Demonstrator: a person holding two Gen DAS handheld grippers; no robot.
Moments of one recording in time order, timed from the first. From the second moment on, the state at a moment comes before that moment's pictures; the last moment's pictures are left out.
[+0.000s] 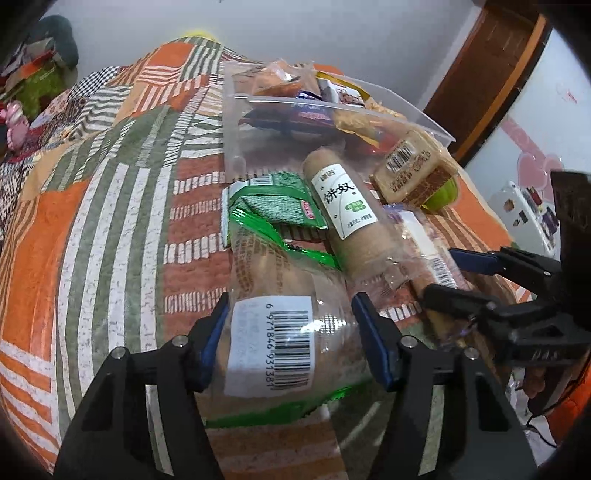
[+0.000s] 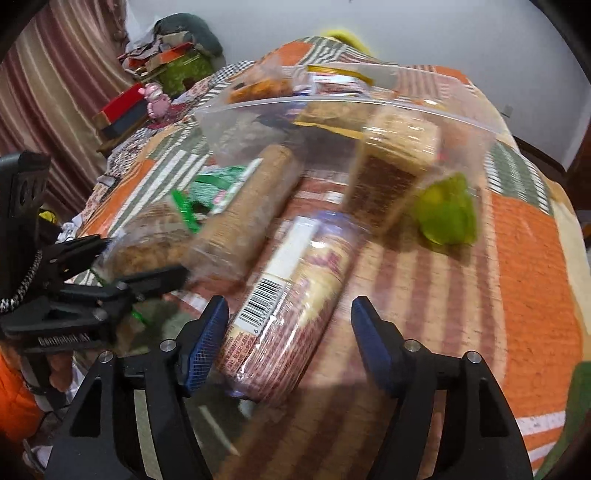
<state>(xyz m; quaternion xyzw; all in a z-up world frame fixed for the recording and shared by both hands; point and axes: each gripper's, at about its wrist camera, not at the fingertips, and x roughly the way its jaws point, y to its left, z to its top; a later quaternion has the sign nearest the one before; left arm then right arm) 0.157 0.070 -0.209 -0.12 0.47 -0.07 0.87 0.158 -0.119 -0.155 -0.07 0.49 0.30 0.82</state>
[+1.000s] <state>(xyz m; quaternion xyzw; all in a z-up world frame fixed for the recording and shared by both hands) 0.147 0.088 -0.149 -0.13 0.40 -0.04 0.91 0.154 -0.146 -0.119 -0.05 0.45 0.29 0.84</state>
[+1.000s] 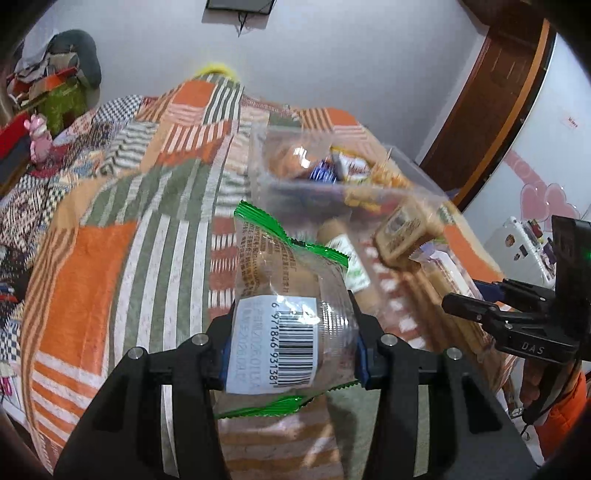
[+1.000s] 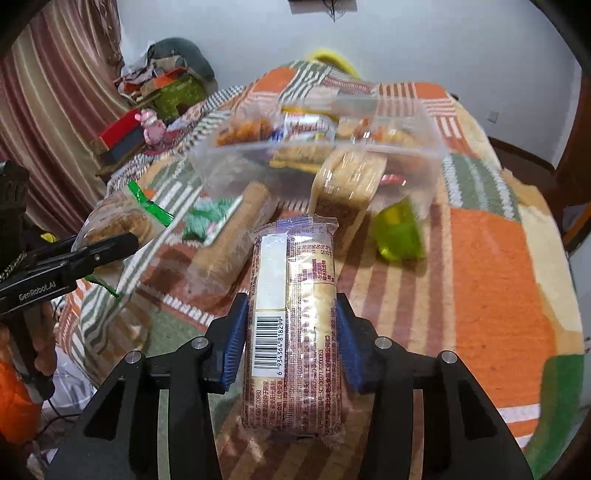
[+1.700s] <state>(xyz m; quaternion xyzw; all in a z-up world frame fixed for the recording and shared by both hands) 0.241 0.072 -0.083 -0.08 0.35 -0.06 0.93 0.224 -0.157 -0.053 -0.03 0.36 0.26 0.90</state>
